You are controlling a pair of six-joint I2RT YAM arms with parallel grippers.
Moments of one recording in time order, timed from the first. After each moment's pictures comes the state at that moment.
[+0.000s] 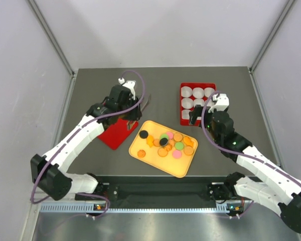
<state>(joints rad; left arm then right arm) -0.56 1.32 1.23 -0.64 -0.05 -0.36 0.60 0.88 0.64 -0.05 0.40 0.35</state>
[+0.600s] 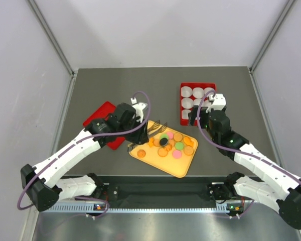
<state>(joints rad) -0.74 1.14 1.08 -0.76 0.14 -0.37 0.60 0.93 0.64 -0.05 0.40 0.34</state>
